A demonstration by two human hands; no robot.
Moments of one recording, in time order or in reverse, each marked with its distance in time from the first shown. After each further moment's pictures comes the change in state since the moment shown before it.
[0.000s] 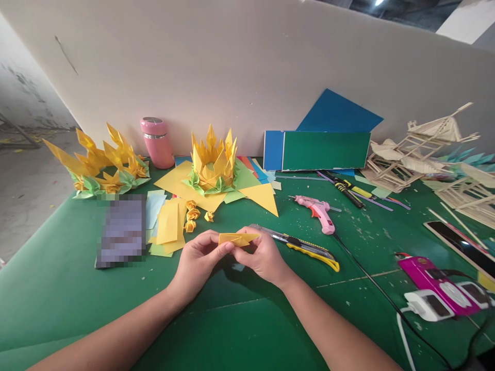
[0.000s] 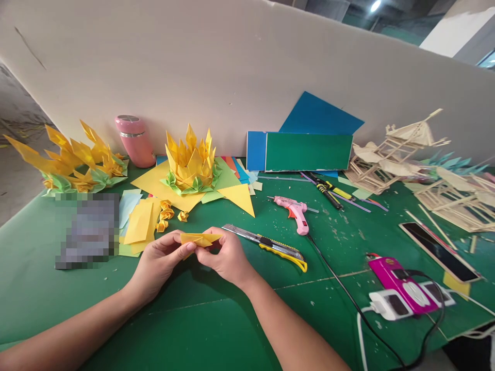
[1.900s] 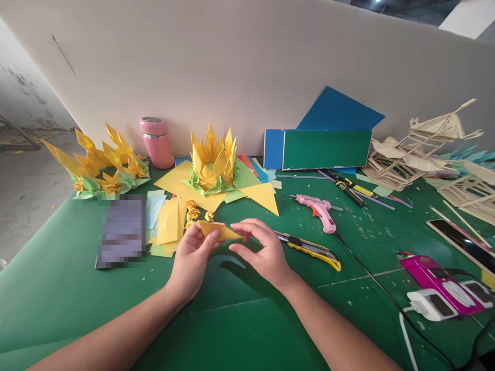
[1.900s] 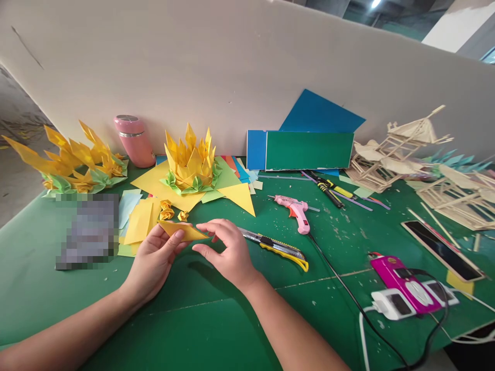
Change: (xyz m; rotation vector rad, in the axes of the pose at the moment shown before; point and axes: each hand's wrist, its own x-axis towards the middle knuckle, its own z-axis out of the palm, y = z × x) left_hand 0.004 -0.005 0.001 -0.288 0.150 -0.010; right_hand 0.000 0.001 -0.007 -0.429 0.163 -0.545
